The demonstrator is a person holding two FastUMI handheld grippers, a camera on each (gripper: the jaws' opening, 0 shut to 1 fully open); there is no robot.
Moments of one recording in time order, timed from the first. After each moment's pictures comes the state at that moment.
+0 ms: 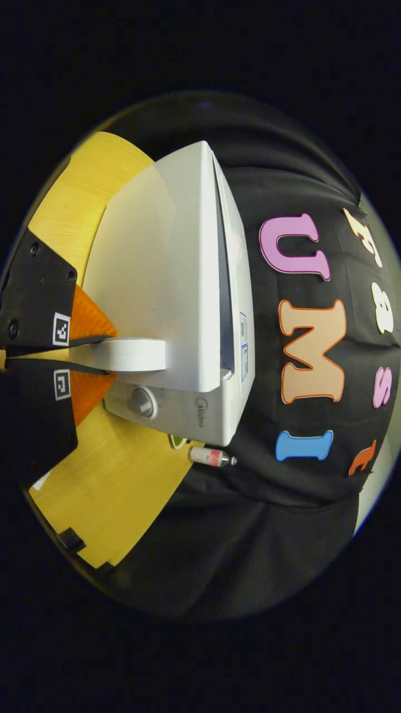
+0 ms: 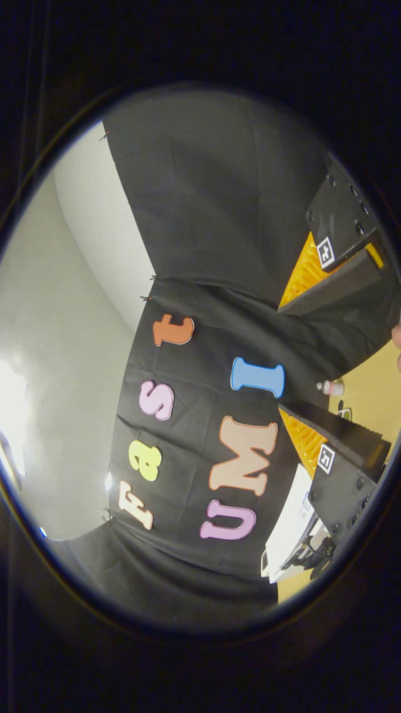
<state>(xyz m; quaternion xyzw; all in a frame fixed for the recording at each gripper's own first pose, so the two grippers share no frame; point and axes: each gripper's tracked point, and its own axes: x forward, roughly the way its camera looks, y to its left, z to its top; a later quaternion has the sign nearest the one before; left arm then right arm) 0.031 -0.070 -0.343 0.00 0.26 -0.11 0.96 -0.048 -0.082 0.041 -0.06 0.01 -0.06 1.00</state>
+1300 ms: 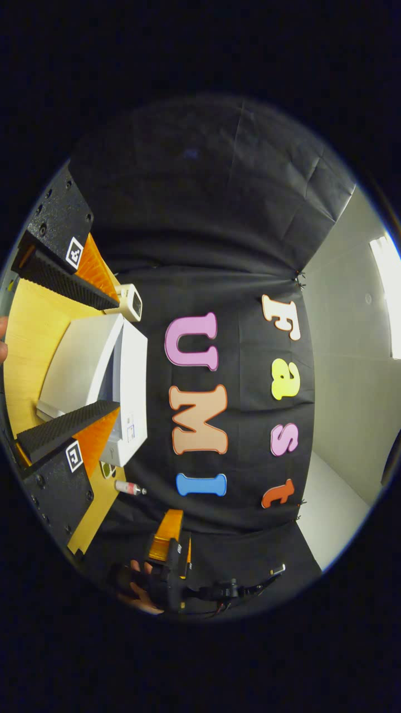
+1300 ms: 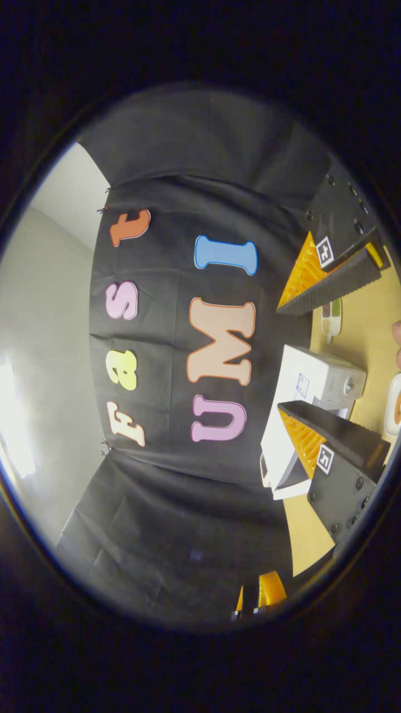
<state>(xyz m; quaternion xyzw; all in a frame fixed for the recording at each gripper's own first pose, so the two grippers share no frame) -0.093 0.067 -0.089 -0.01 0.03 0.02 1.00 -0.021 0.119 -0.065 0.01 0.07 0.16 0.98</state>
